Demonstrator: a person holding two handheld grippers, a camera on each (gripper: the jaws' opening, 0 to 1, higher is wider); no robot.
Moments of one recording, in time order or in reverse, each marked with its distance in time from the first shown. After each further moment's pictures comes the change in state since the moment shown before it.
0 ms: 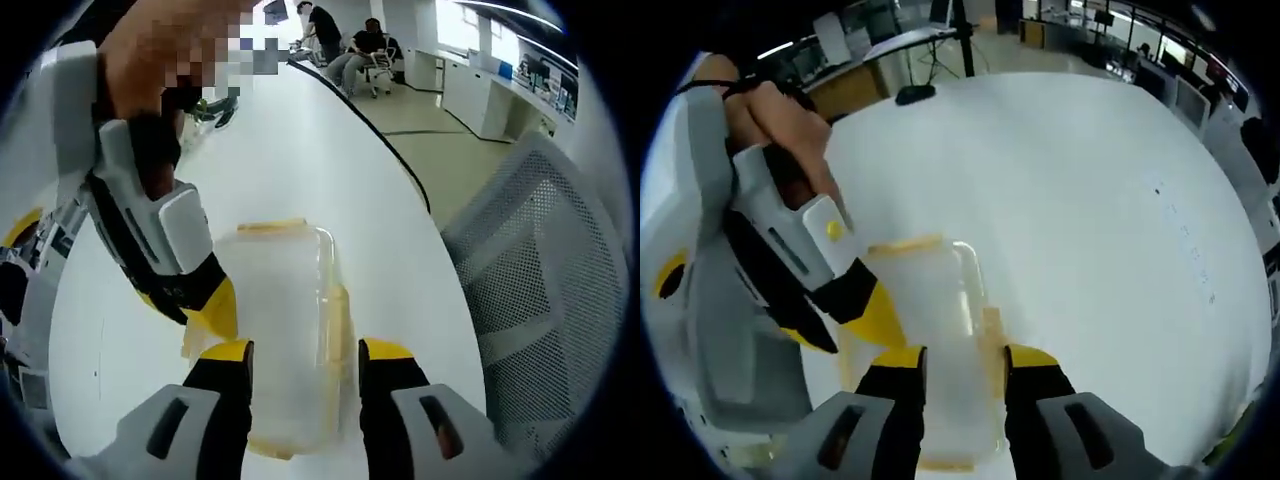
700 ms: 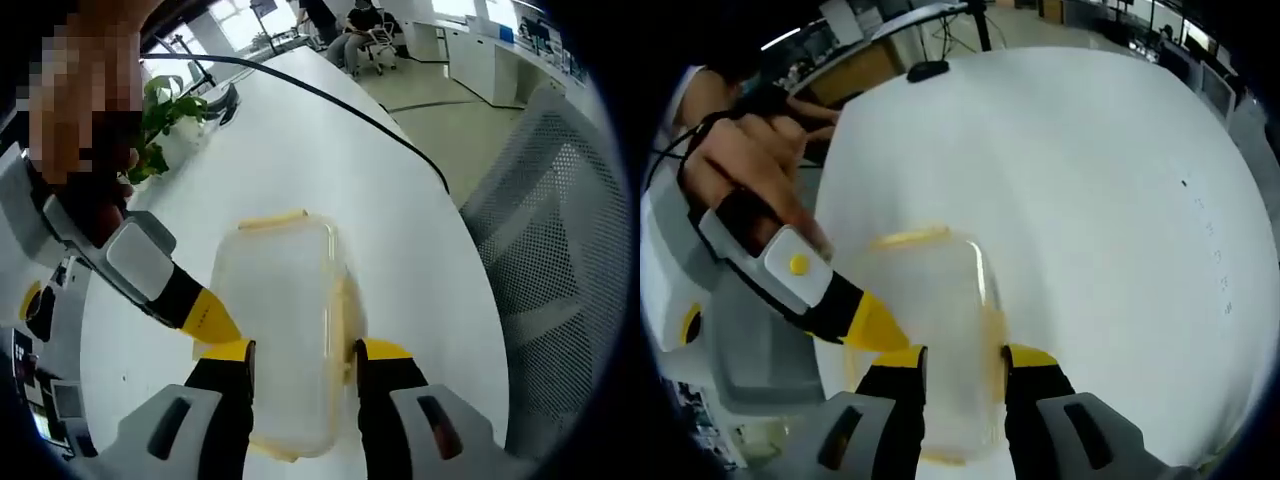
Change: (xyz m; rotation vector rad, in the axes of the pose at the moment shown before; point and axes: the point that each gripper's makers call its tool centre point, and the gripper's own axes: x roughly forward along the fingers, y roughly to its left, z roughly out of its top) left arm 0.006 0.005 -0.002 0.078 0.063 0.122; right arm 0.004 0.009 0.000 -0.031 0.134 0.098
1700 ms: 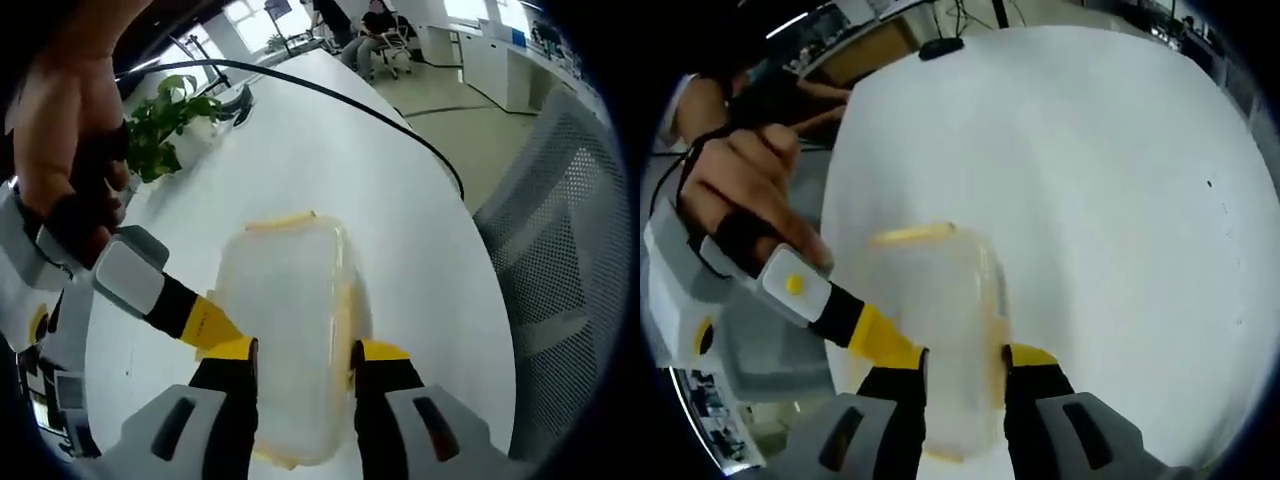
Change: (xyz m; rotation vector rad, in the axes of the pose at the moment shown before) left arm 0.004 0.003 0.002 -0.039 -0.024 0.068; right arm 0.007 -0.001 0.000 -0.026 0.094 0.055
